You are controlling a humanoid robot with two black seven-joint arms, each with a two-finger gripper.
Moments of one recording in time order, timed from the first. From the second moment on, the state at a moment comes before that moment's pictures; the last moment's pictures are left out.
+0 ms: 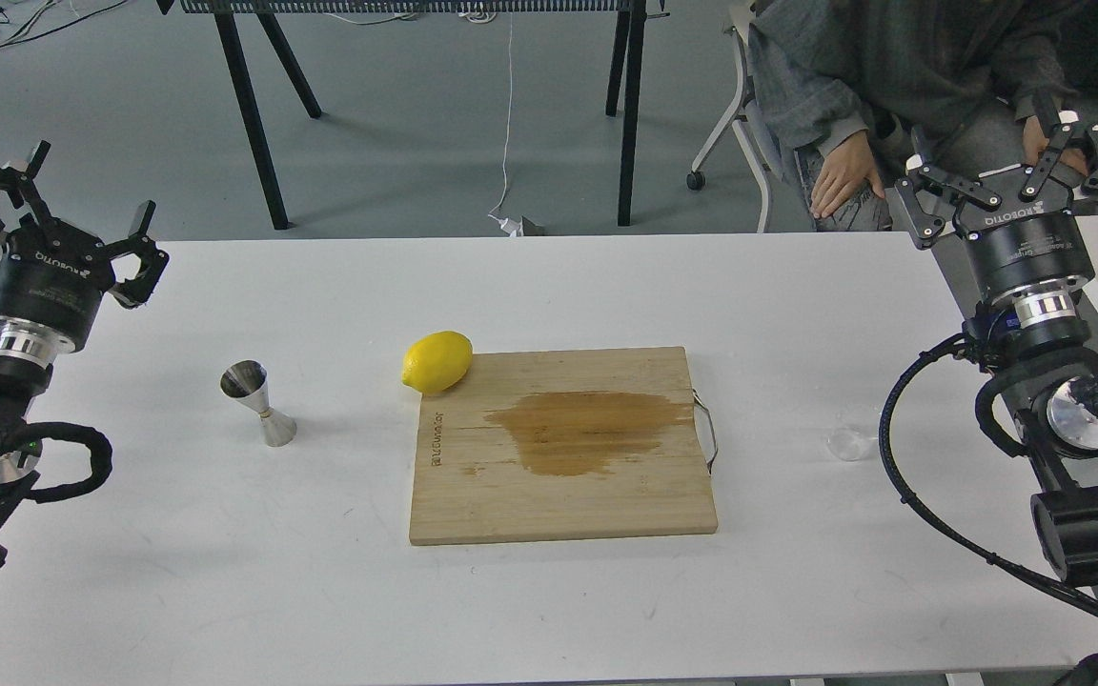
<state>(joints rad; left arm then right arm) -0.48 0.55 -0.93 -0.79 0.02 -0.49 -0.49 0.41 -0.27 1.42 1.03 0.14 0.49 0.04</state>
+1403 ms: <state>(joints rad) -0.63 0.81 -0.92 -0.99 0.96 -0.49 -0.49 0.40 -0.28 1.43 1.05 0.14 0.49 0.04</state>
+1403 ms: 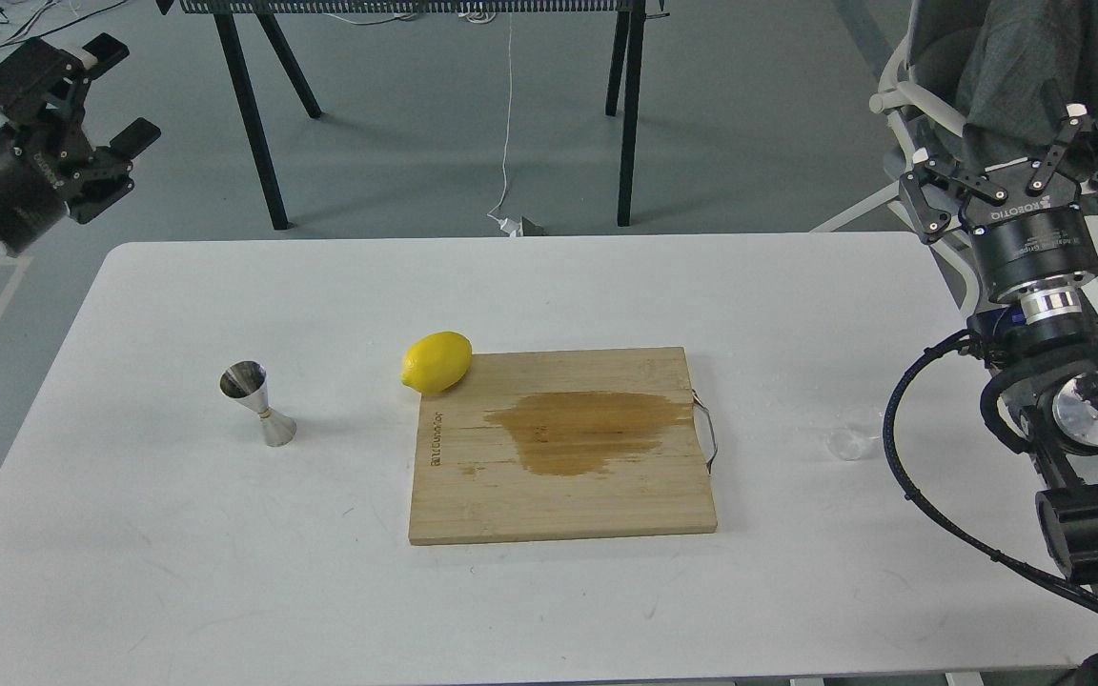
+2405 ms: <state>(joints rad) -0.15 0.87 -0.87 -1.27 1.53 0.44 -0.49 0.38 -0.29 1.43 1.04 0.14 0.49 0.04</state>
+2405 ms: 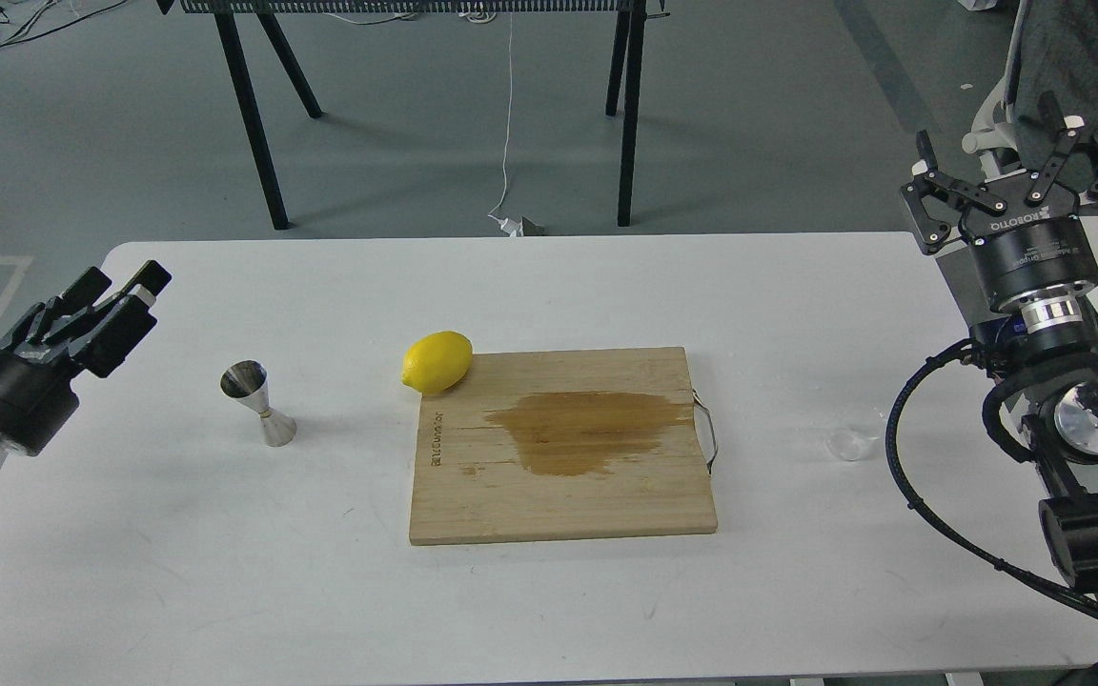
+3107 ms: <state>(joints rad) -0.13 0.69 -0.83 -1.08 1.76 0.44 -0.49 0.38 -0.29 1.43 1.04 0.14 0.49 0.04</state>
